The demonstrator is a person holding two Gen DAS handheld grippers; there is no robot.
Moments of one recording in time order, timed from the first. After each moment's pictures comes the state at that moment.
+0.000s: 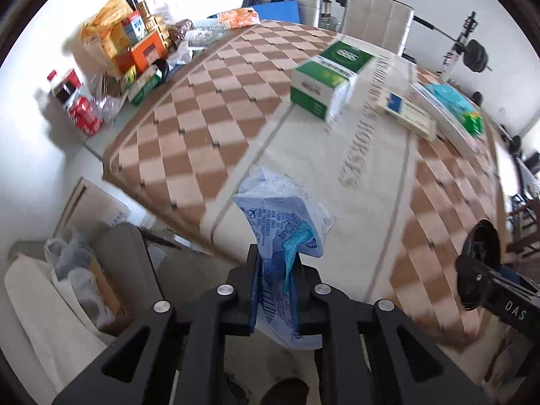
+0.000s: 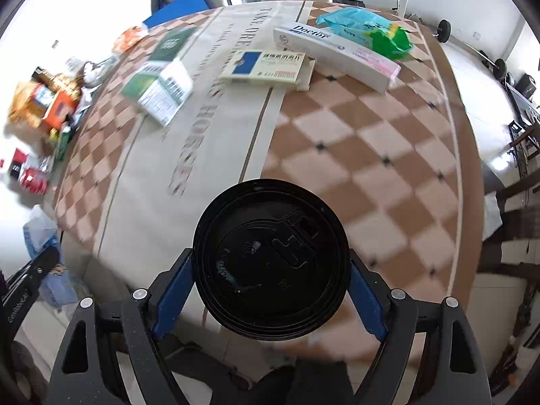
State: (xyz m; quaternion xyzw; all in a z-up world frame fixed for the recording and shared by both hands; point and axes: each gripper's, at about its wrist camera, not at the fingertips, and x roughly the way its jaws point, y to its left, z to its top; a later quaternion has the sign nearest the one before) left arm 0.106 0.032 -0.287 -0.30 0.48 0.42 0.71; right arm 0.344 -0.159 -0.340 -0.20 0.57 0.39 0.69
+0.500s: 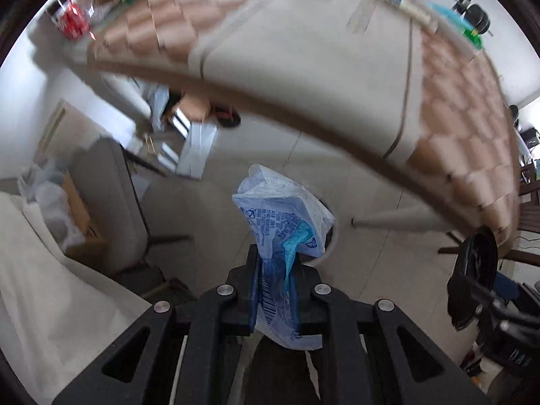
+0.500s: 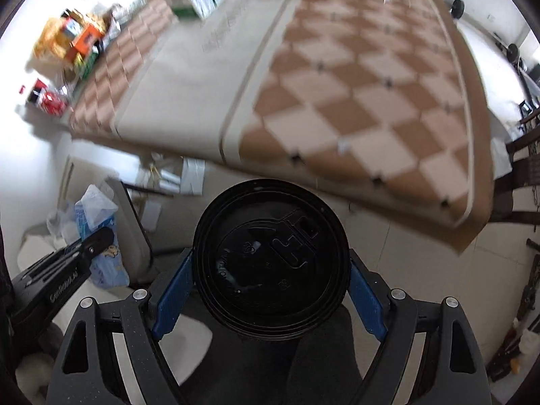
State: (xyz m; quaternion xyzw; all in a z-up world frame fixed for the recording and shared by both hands) left arm 0.048 -0.064 -0.404 -0.36 0.56 0.37 0.65; right arm 0.229 -0.289 -0.402 -0.24 0.63 0.40 0.62
